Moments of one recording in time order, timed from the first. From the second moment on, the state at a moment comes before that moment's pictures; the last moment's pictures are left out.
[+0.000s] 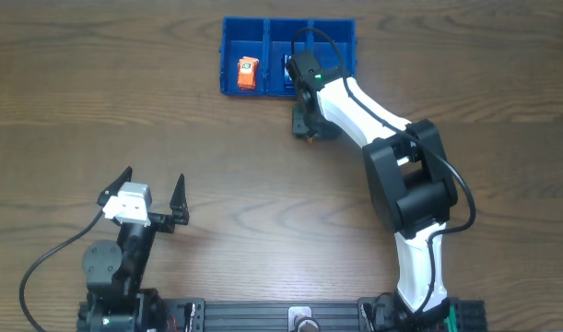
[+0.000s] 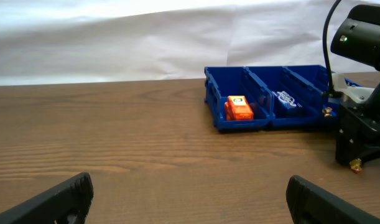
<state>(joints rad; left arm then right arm) -0.01 0.02 0.03 -0.11 0.18 -0.01 0.44 2.17 1.57 -0.85 0.04 0.47</state>
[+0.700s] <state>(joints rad) -0.01 0.02 0.03 -0.11 0.18 -0.01 0.43 2.12 1.71 -0.96 0.06 0.45</state>
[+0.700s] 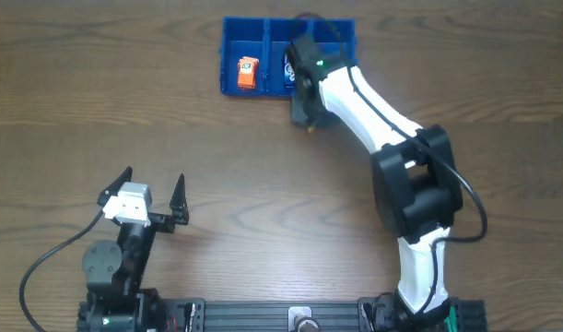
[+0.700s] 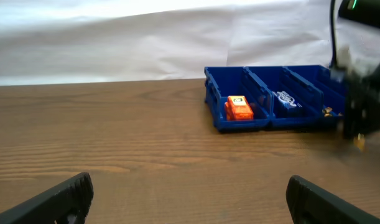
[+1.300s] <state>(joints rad) -0.01 0.02 0.03 -0.11 0.18 -0.01 0.35 2.13 1.95 -0.66 0.36 0.25</state>
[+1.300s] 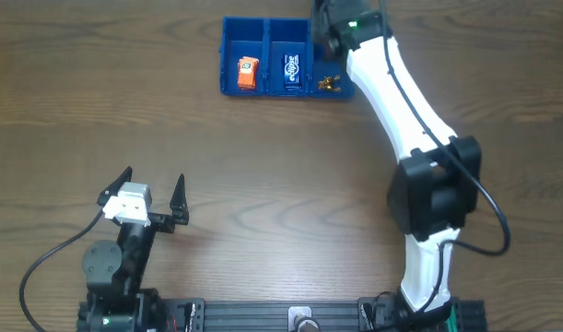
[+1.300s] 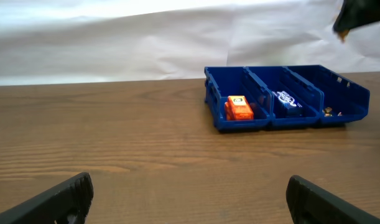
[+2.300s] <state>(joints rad) -0.01 0.02 0.03 -0.11 0.18 -0.01 0.27 1.78 1.99 -1.02 0.32 0.19</state>
